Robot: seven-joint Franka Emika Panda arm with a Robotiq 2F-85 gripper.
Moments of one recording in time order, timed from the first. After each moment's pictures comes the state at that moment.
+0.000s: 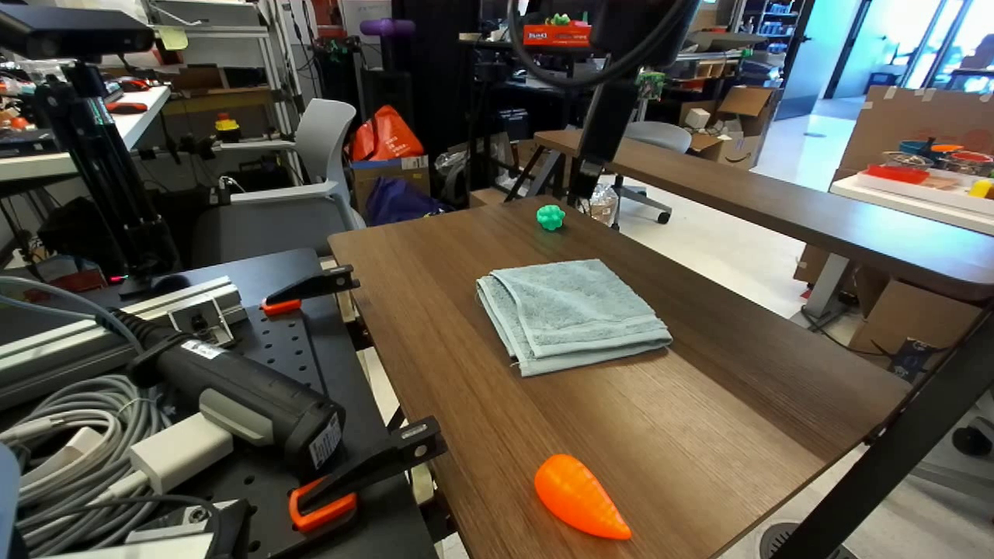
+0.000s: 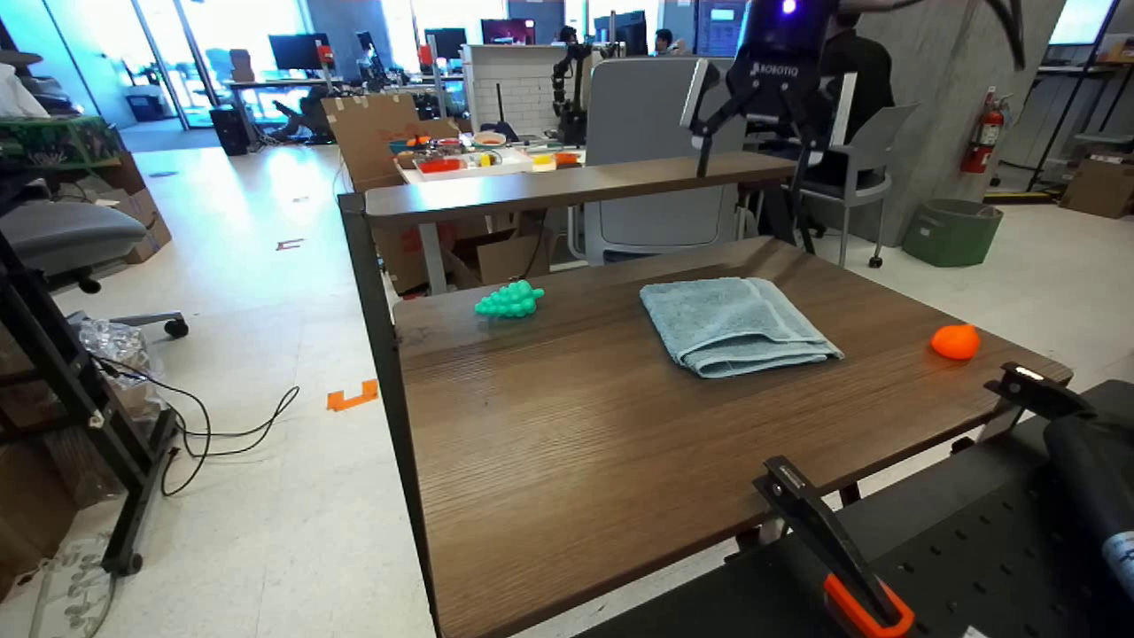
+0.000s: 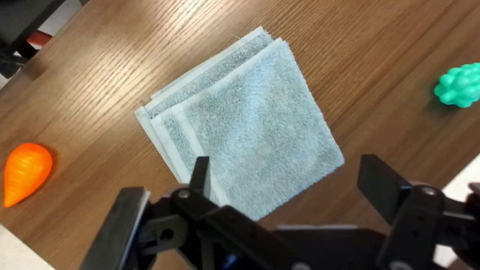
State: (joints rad) arm 0.03 0.40 -0.08 -1.95 0.26 2.20 0.51
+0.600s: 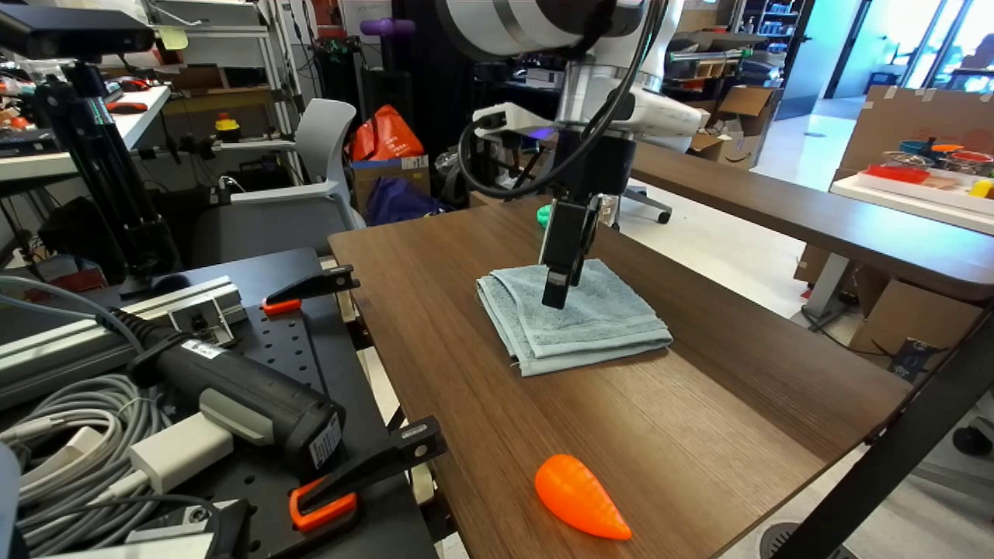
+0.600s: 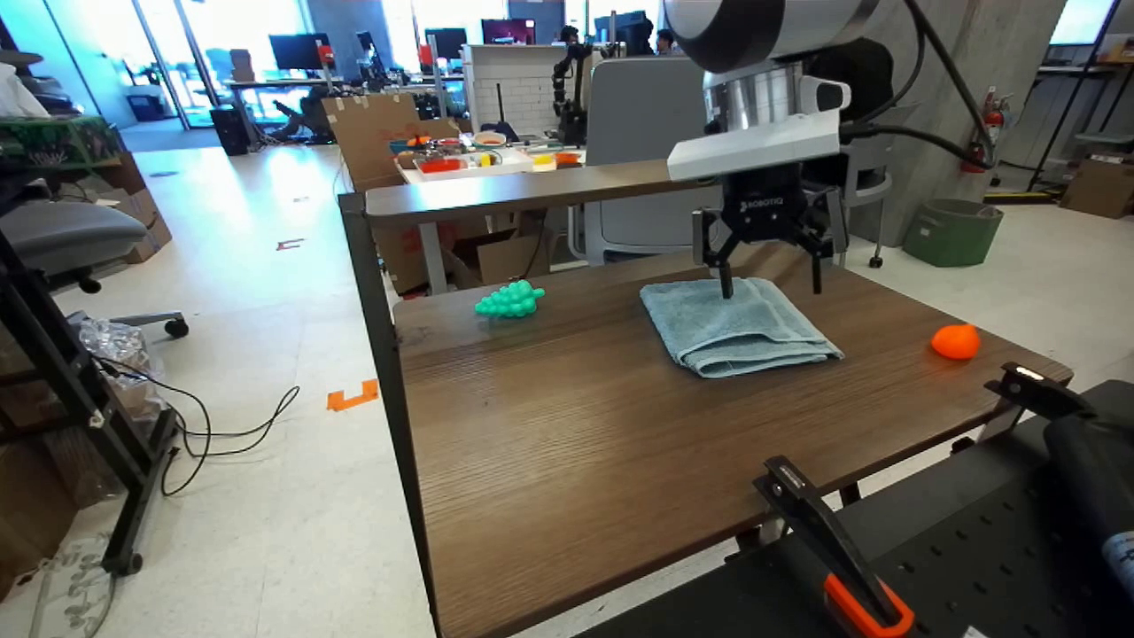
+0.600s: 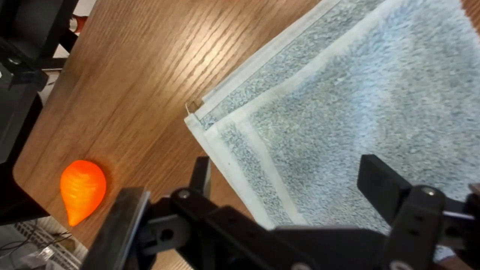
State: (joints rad) arm 0.19 0.61 -0.18 -1.94 -0.07 2.30 0.92
